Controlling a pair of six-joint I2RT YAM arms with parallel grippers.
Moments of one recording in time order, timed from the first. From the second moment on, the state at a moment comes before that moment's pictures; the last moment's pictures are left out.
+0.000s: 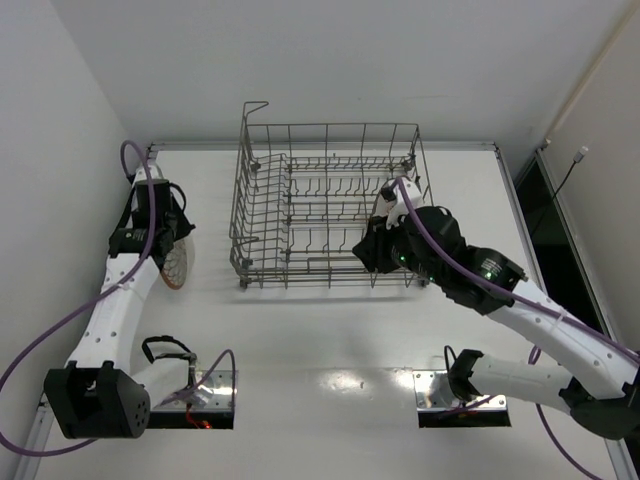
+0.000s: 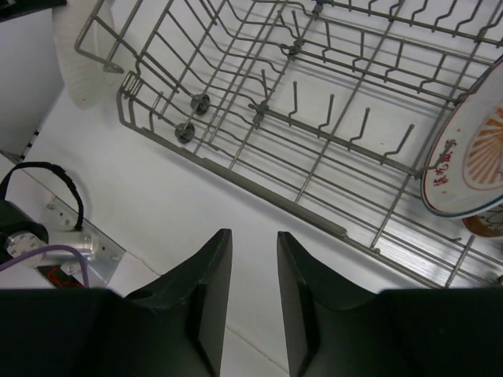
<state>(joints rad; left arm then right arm) 0.02 1.10 1.01 -0.56 -0.23 -0.40 0.86 1.01 1.13 -0.59 0.18 0.41</state>
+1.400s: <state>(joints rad) -0.03 1.08 1.41 -0.78 -0.21 -0.53 1.23 1.74 1.55 -0.01 0.31 0.23</state>
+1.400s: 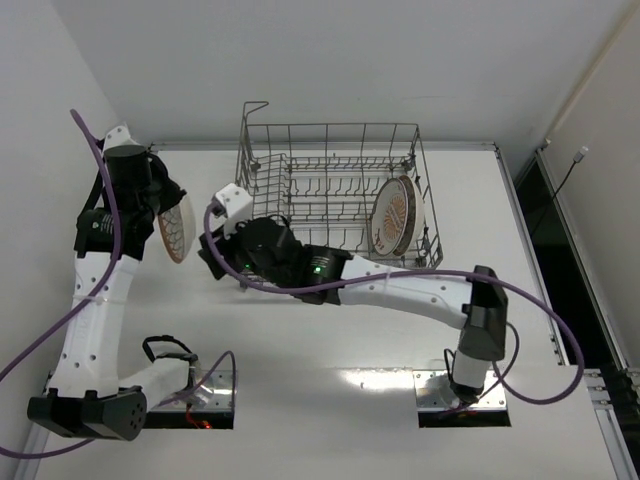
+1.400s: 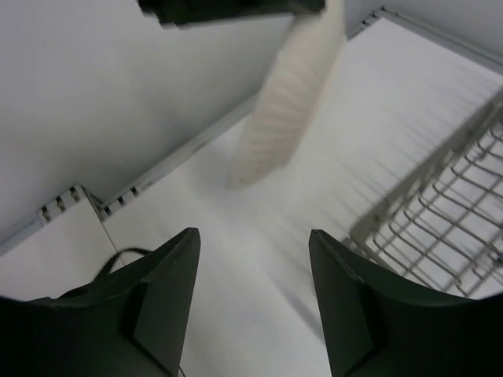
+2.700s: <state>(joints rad) -0.05 1.09 1.48 -0.86 -0.19 -0.56 1.25 2.20 2.07 -0.09 0.66 0.32</state>
